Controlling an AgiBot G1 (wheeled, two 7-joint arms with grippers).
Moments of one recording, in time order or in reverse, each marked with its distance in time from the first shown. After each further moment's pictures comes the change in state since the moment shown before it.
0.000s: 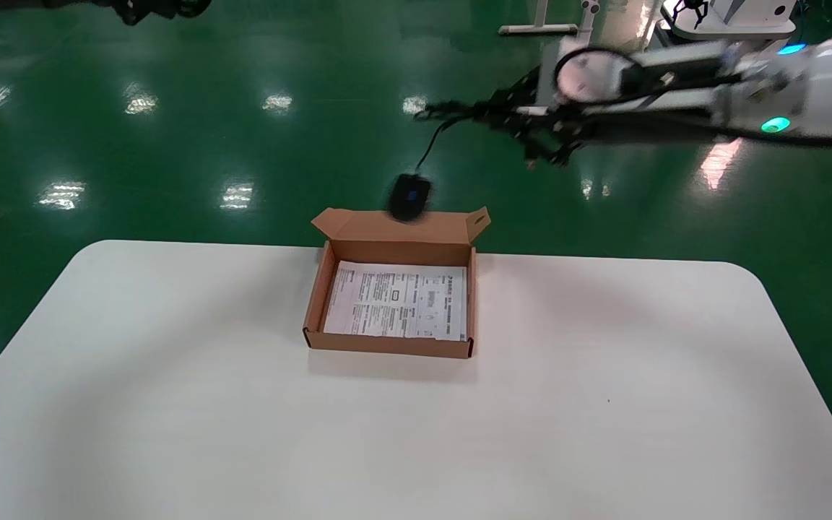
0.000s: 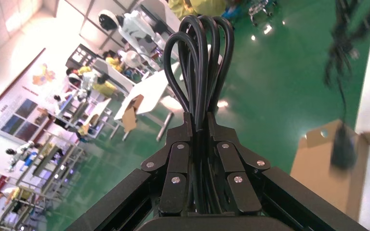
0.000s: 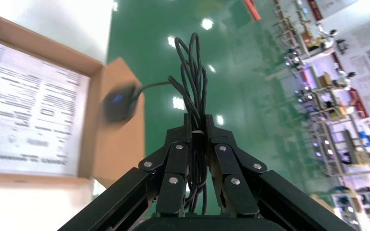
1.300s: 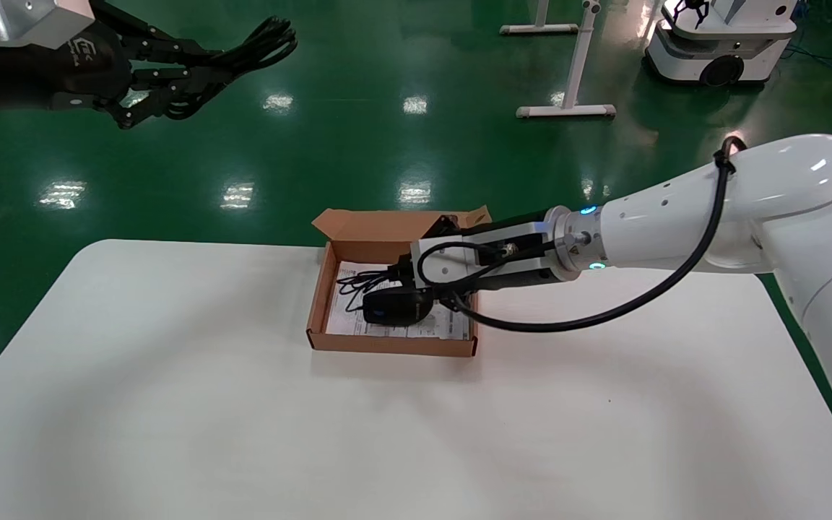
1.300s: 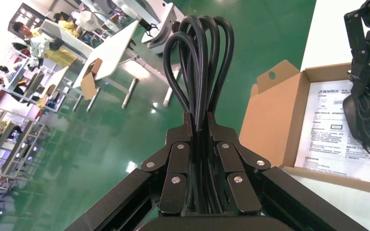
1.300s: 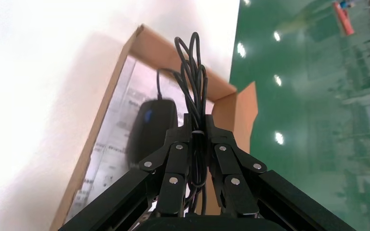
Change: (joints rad) left arm -0.022 -0.003 0.048 0.096 0.069 0.058 0.054; right arm -0.152 -0.216 -0.113 -0.052 -0.042 0.076 -0.117
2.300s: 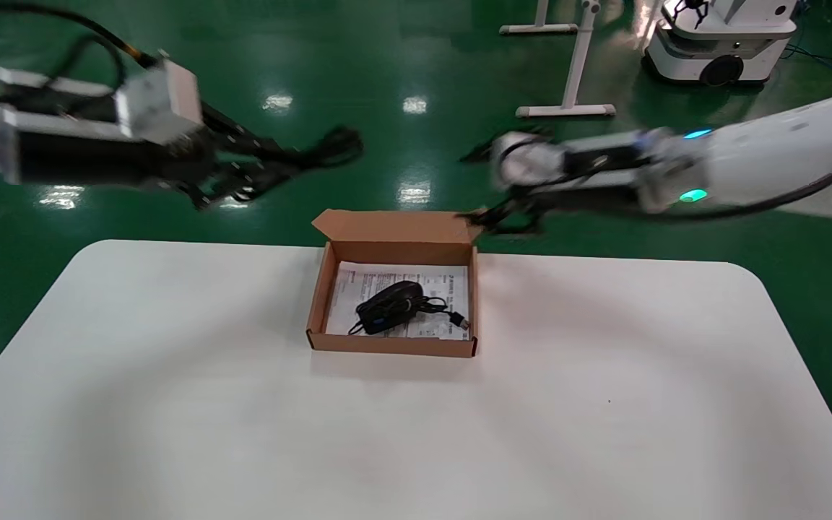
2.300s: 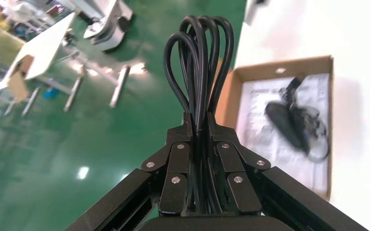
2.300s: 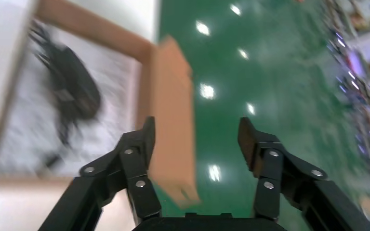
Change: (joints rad) left arm 0.110 0.134 0.032 0.023 0.031 0.016 -0.001; right arm 0.121 0.143 -0.053 -0.069 0.121 -0.004 0.047
